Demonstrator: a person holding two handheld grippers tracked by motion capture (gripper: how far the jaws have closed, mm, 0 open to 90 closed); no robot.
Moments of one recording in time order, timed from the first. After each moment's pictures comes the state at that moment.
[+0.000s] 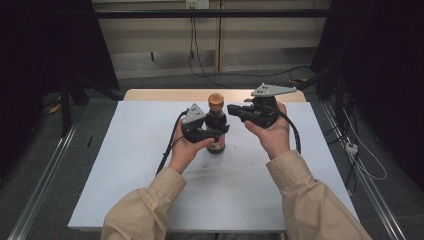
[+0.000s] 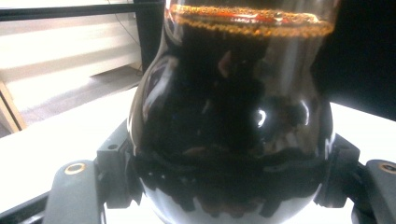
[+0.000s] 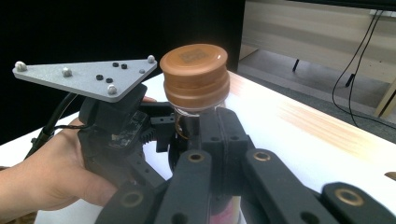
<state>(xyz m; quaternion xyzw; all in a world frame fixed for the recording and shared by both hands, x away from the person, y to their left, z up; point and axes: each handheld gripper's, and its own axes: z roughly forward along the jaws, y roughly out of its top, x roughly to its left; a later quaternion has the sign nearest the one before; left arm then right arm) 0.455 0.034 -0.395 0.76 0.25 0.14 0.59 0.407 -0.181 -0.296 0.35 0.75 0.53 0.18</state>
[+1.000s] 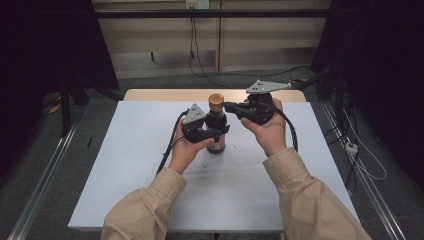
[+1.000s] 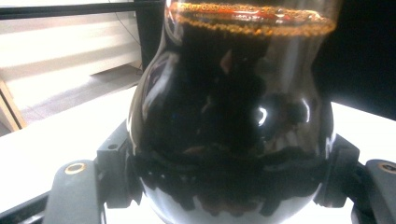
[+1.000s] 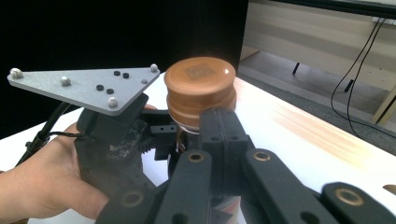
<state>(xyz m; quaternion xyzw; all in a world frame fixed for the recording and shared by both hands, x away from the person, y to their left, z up) 0.454 0.033 -0.396 0.76 0.25 0.14 0.59 0.413 -0.173 -0.289 0.34 0.76 0.52 0.19</state>
